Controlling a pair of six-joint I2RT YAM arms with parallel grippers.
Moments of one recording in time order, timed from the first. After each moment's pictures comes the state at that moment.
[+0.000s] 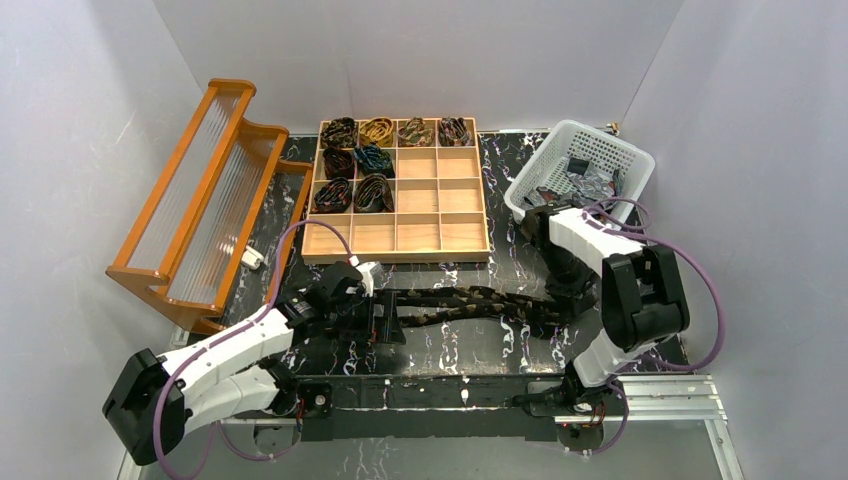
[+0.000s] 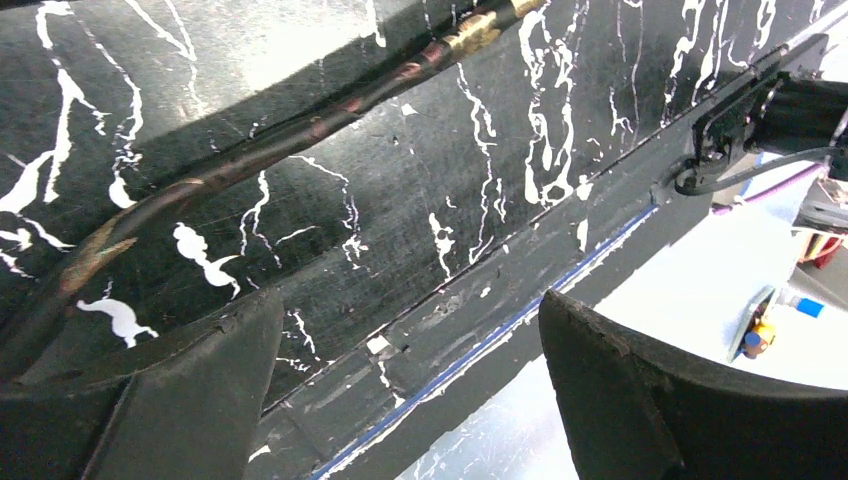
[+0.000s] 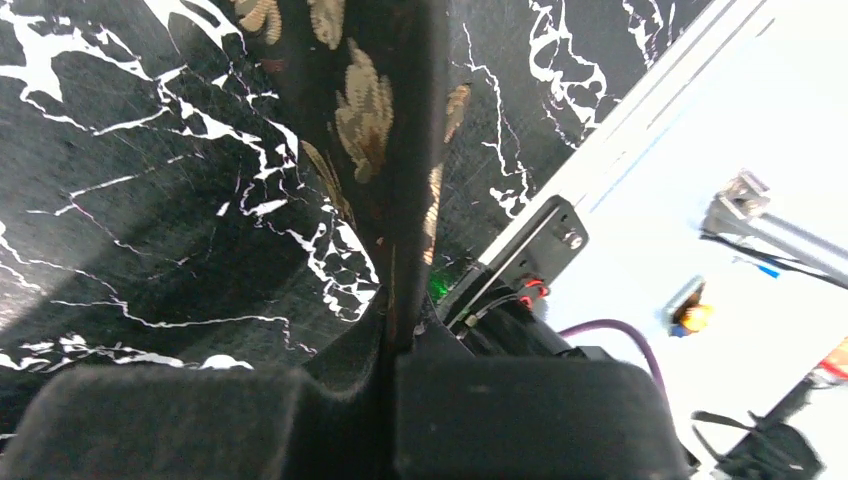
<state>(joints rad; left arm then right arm) -0.77 0.99 0.50 -0.45 0.29 -0.67 0.31 1.59 1.02 -1.35 0.49 1.00</state>
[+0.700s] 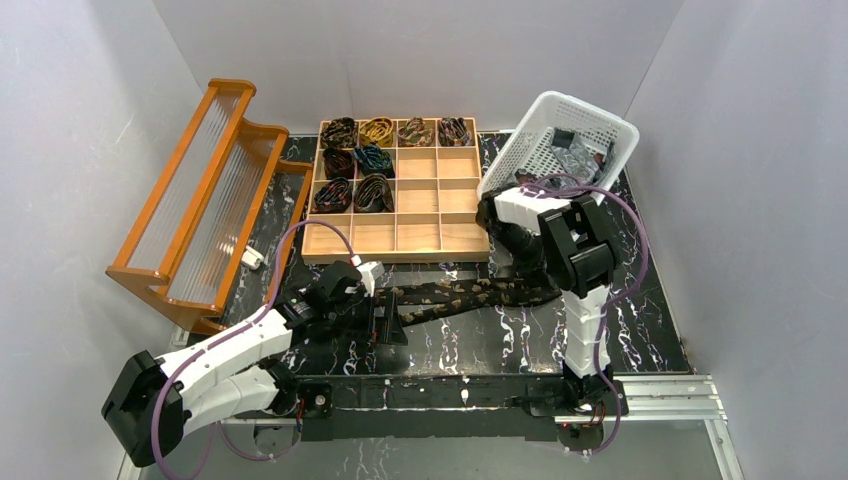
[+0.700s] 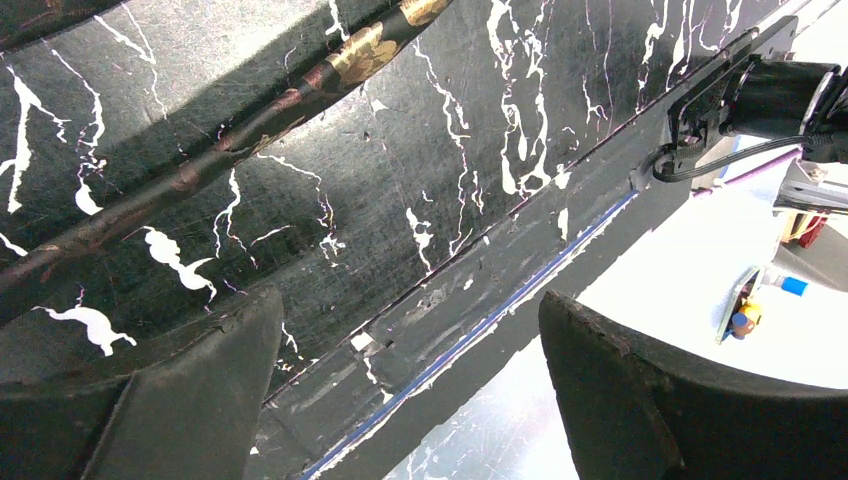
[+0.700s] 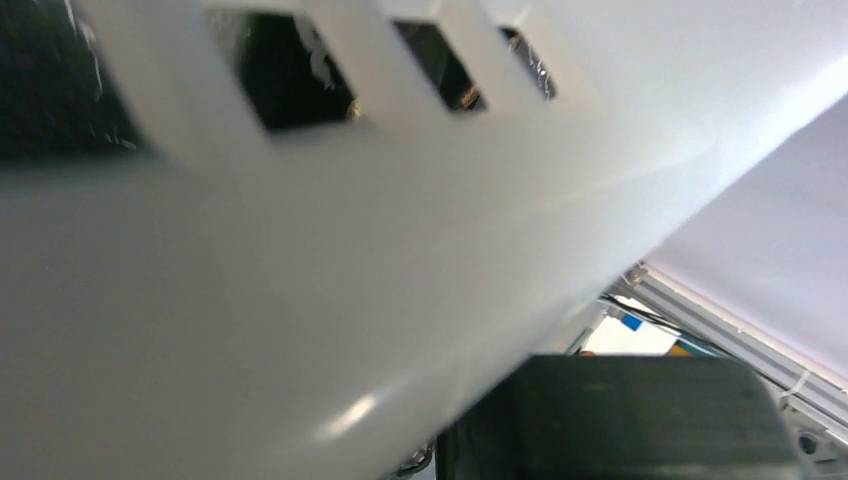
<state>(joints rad) -0.77 0.98 0.50 -0.43 0.35 -0.66 0.45 2.08 1.41 -1.42 0.59 0.90</state>
